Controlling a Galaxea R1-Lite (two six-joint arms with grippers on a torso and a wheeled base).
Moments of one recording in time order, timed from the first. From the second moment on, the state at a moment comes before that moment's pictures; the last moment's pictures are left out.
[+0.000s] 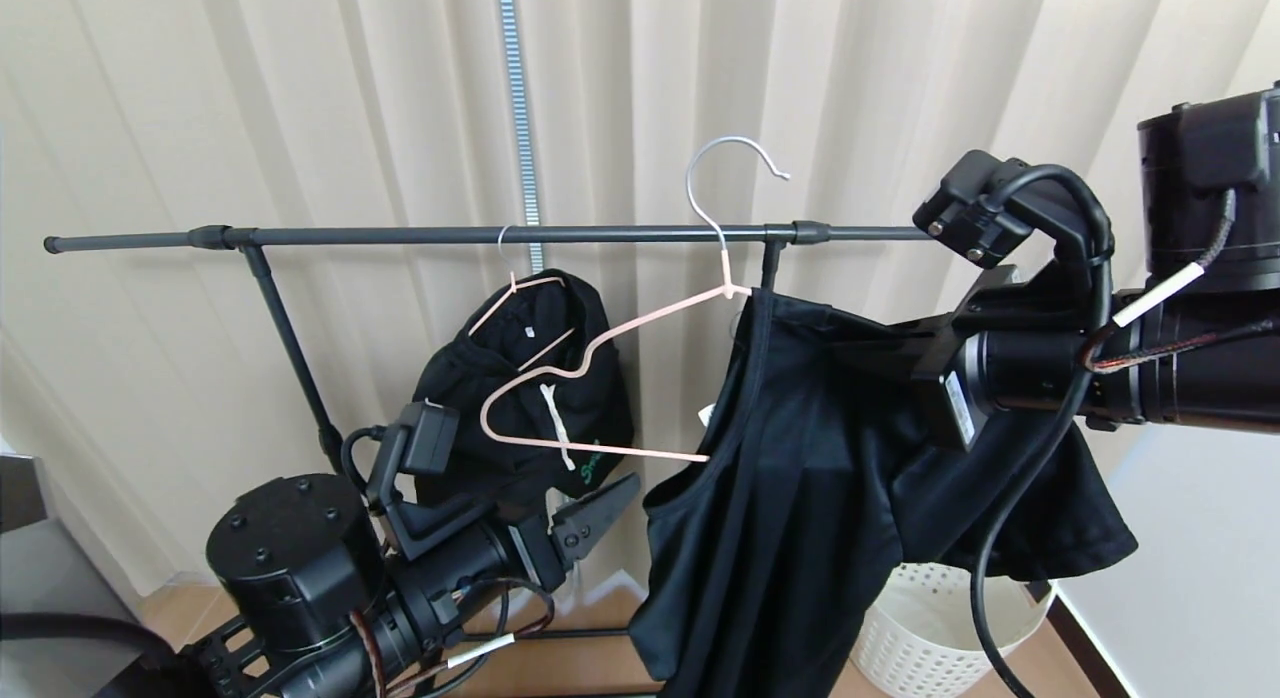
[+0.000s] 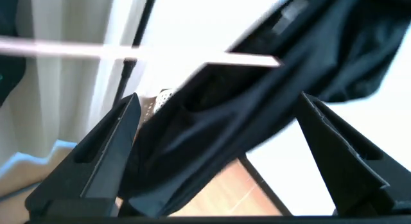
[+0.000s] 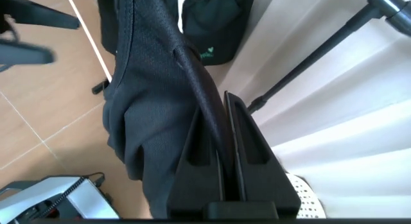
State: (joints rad) left arm -0.64 1.90 -0.28 -1.57 -0.10 -0.50; right arm 0.57 1.51 -1.13 0.07 0.05 -0.27
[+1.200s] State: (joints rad) left arm -0.73 2.05 -0.27 -1.57 -0.05 -0.33; right arm 0.63 1.46 -1.07 -0.03 0.09 -0.19
